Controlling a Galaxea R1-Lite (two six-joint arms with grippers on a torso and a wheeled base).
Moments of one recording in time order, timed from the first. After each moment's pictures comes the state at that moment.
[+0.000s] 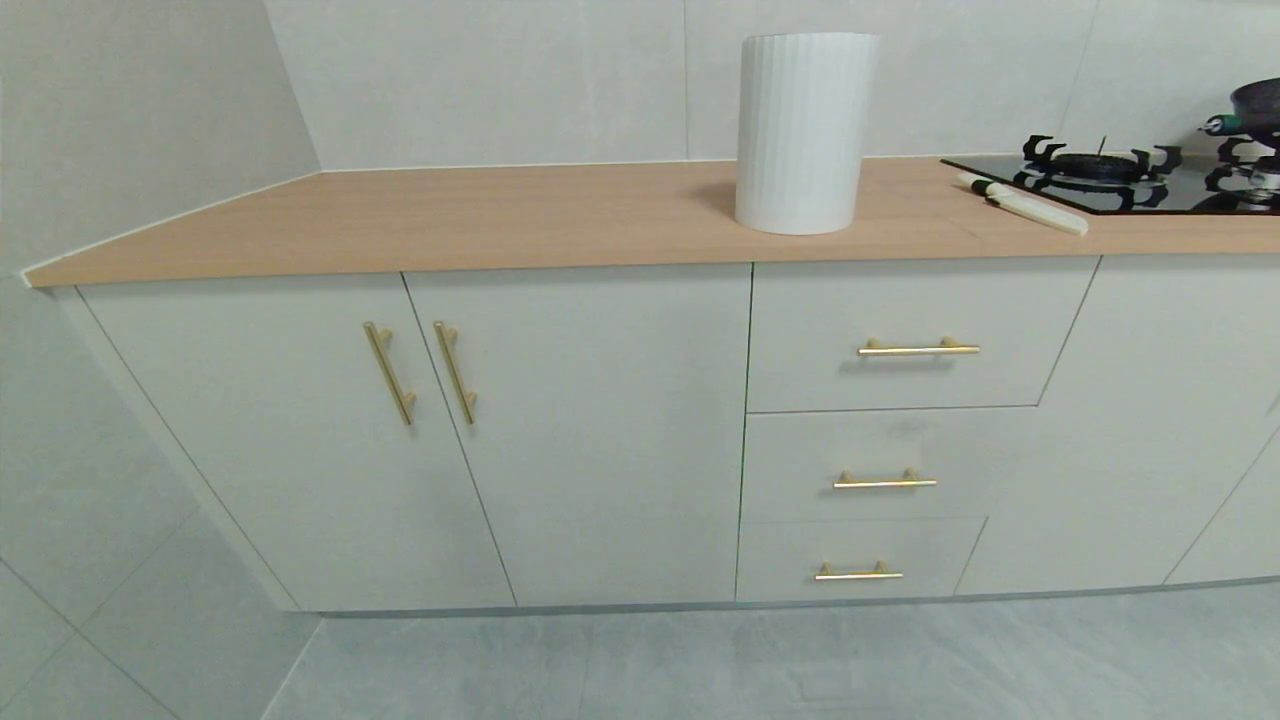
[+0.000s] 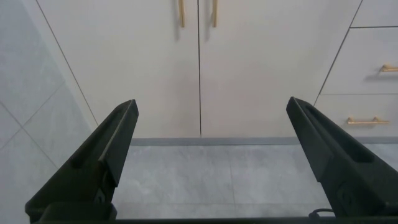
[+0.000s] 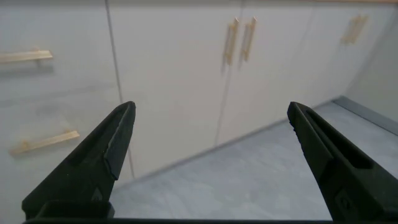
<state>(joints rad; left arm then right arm) 0.00 0.00 0.00 0.00 0.01 0.00 0.07 0.29 -0.23 -0.17 -0.64 -0.18</state>
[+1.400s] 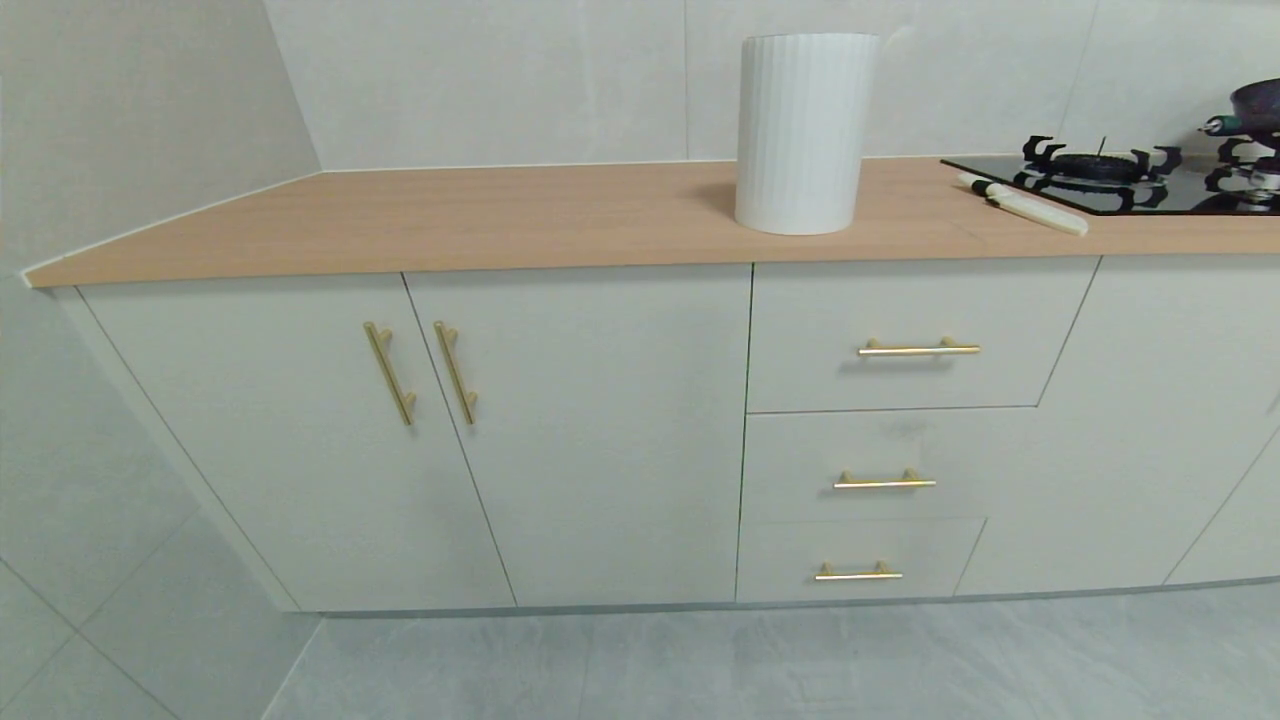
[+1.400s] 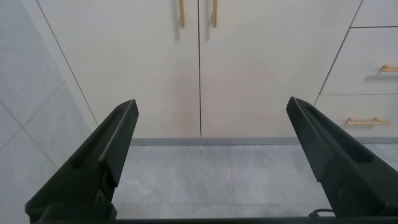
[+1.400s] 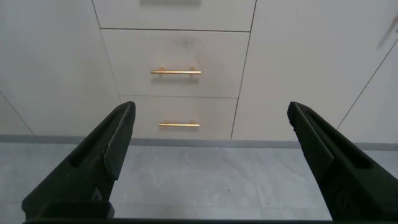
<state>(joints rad) 0.00 0.00 0.00 0.00 0.01 0.00 0.00 0.00 0.00 -0.01 0.00 -0.02</state>
